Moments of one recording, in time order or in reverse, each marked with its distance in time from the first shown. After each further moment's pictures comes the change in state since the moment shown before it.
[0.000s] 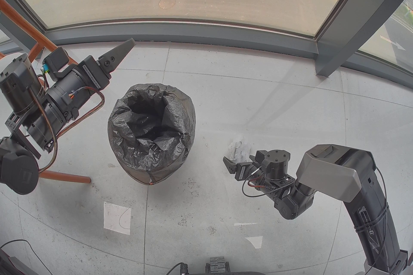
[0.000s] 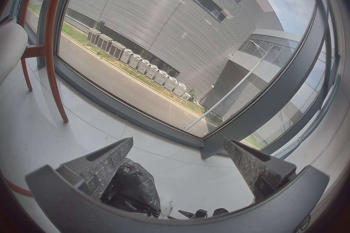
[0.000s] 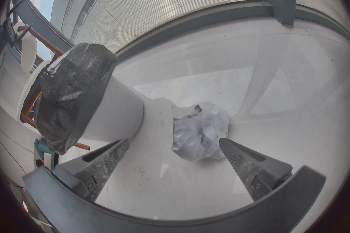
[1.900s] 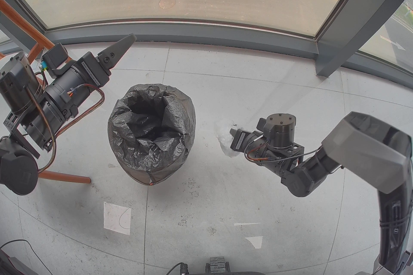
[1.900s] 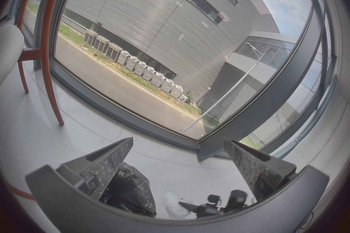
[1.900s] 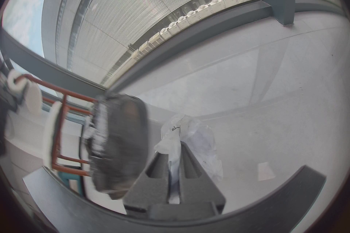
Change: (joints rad) left arm -0.016 -0.008 -0.002 -0.026 -0.009 0.002; right arm 0.075 -0.381 0.052 0.231 0.029 0.269
